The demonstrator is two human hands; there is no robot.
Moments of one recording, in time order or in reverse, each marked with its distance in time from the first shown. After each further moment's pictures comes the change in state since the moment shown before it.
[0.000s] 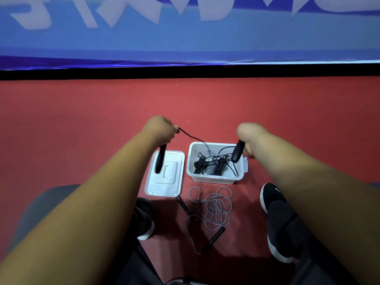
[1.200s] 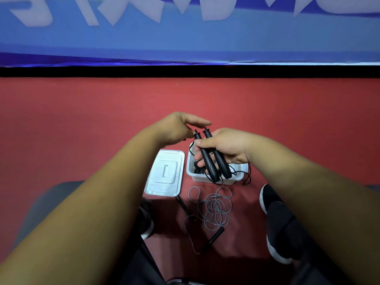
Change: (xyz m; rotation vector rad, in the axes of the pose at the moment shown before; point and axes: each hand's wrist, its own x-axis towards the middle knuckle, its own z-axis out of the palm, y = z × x) left_hand -0.006 0.017 0.011 -0.170 -0.300 0.384; right_hand -0.047 0.010 0.022 -0.250 -0.785 -0.172
